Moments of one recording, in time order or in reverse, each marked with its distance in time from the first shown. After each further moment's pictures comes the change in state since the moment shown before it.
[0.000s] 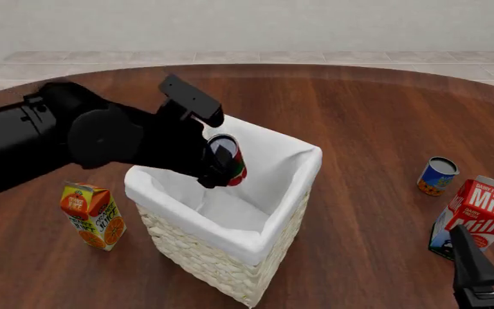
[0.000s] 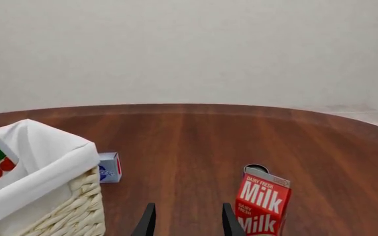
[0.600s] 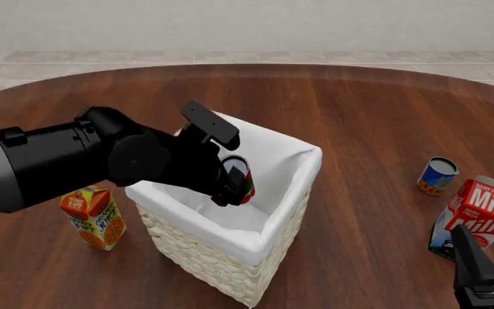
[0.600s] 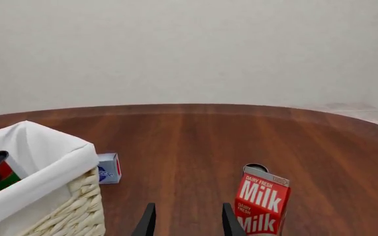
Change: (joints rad) left arm -0.029 0.079 0.049 -0.068 -0.009; right arm -0.007 0.000 0.000 0.000 0.009
